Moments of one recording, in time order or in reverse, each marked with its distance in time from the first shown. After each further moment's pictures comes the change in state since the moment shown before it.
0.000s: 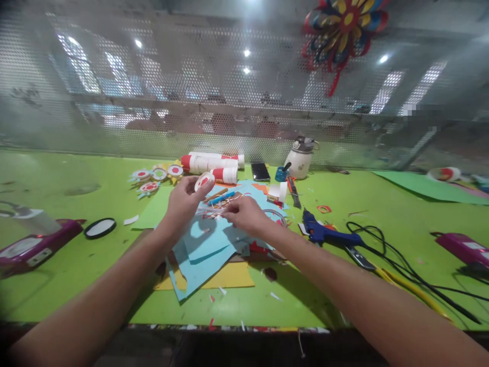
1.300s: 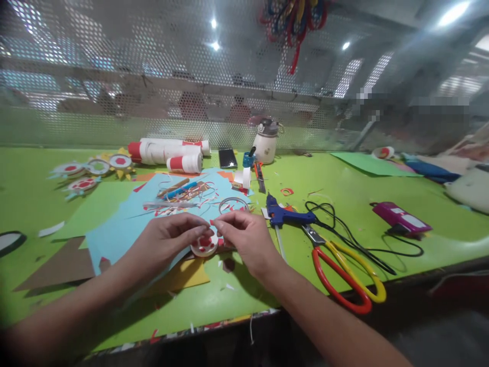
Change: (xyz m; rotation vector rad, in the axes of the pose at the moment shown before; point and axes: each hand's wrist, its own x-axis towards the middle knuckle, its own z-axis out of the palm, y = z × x) left_hand -0.073 0.028 0.034 -0.095 -0.706 -0.247; right_hand -0.104 0.014 -0.018 0.823 0.343 0.220
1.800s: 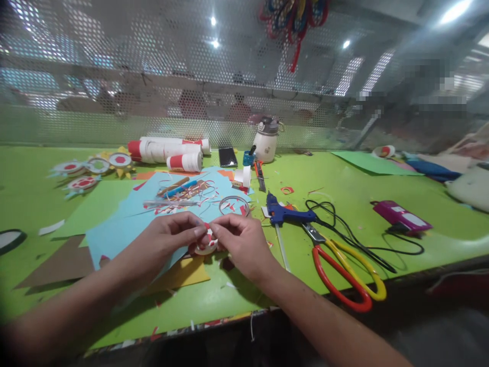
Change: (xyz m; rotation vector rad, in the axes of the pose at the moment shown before) left_hand -0.004 0.004 0.000 -0.218 -0.082 -0.111; right_hand -0.006 0.000 0.007 -0.089 -0.021 -0.053
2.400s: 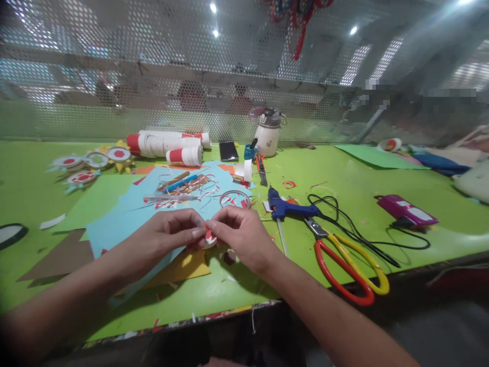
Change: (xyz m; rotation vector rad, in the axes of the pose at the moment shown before) left_hand -0.002 0.006 -0.006 0.115 -0.133 0.022; right_hand 0.003 -0.004 -0.004 -0.005 -0.132 0.039
